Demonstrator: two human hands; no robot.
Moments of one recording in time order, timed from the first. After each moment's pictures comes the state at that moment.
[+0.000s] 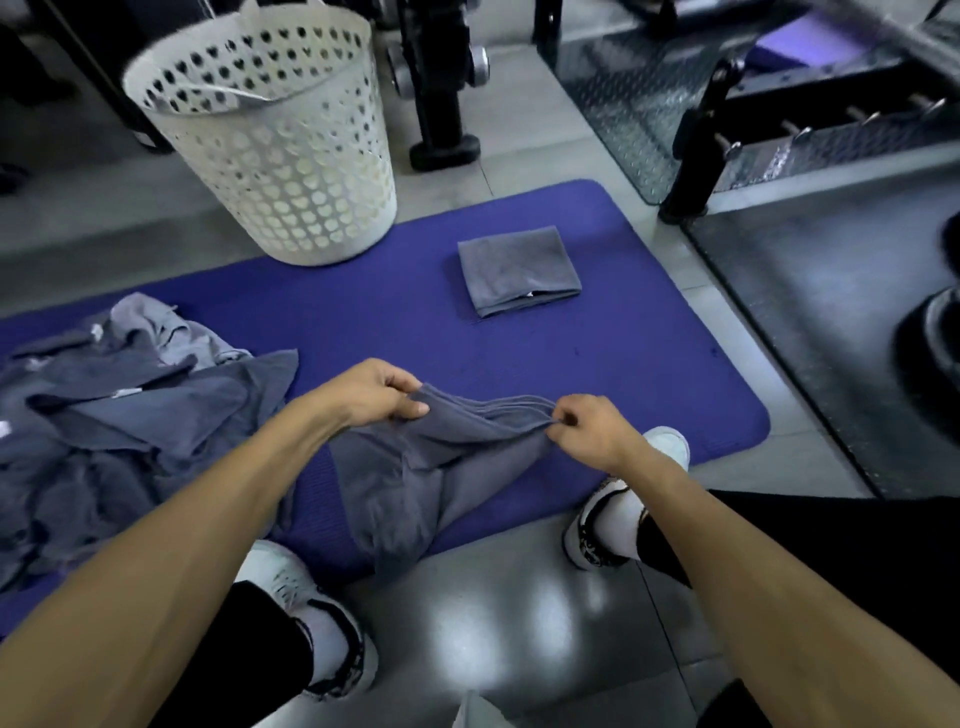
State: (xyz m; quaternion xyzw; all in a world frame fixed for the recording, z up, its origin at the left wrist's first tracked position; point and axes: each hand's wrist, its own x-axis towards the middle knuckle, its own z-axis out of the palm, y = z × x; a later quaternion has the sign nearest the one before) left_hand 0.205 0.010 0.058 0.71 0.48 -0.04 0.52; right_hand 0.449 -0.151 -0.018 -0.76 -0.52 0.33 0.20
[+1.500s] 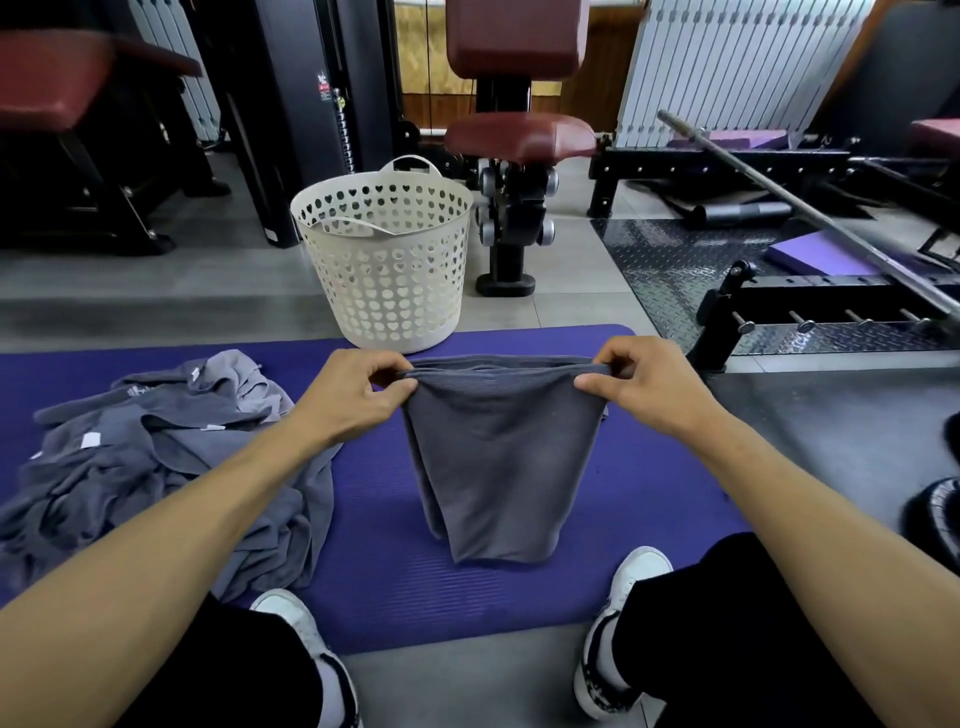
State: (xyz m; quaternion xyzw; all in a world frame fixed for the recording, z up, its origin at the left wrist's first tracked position) left_hand 0.135 -0.002 0.172 0.84 0.41 0.28 0.23; right_hand 0.455 -0.110 0.190 -0.67 -0.63 0.16 0.35
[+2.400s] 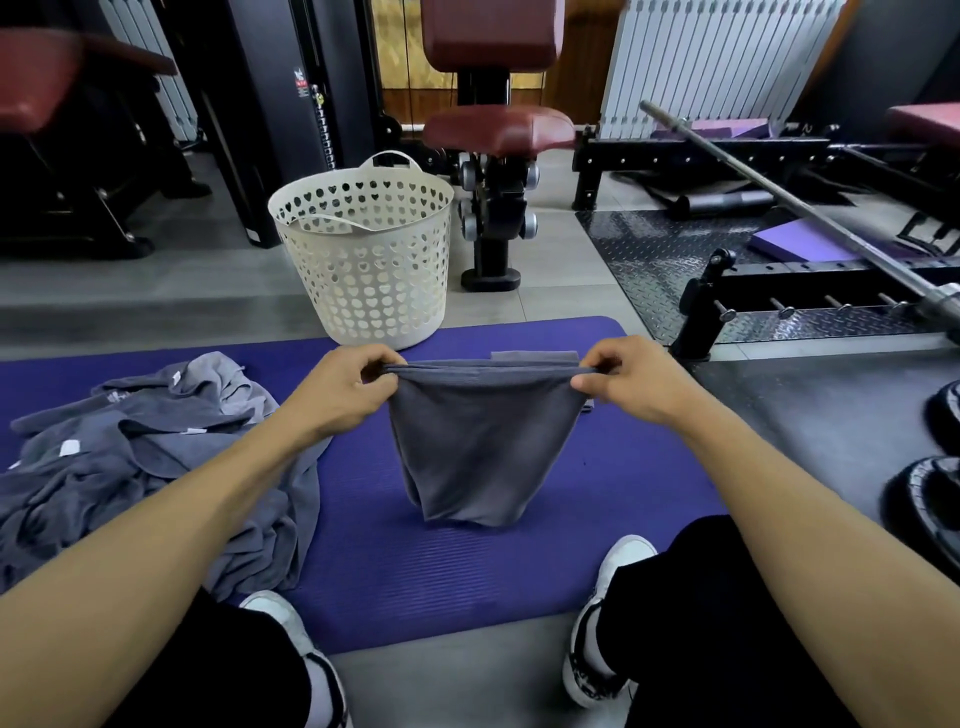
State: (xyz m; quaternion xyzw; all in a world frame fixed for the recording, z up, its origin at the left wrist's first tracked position) left_hand 0.153 0.000 0.169 0.82 0.43 0.24 0.30; right_hand 0.471 -0.113 0.188 -0.73 -0.59 0.21 0.29
